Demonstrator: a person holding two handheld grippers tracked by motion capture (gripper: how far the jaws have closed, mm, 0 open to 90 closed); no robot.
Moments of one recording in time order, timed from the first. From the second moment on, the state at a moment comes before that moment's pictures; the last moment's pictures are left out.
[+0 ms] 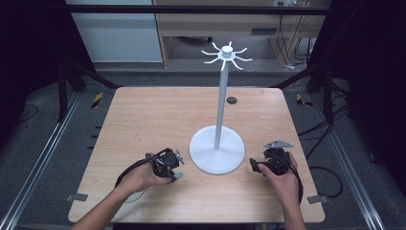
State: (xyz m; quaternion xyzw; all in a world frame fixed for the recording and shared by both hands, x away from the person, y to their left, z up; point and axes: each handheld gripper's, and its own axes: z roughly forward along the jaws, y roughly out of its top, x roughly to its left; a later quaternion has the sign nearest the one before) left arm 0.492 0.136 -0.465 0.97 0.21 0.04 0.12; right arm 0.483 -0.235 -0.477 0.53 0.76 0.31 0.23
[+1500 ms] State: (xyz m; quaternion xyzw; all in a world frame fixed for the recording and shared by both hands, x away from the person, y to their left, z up) left arm 0.449 0.210 -0.398 0.90 0.26 0.13 0.31; right arm 0.485 -0.235 -0.479 0.53 0.76 0.30 0.23
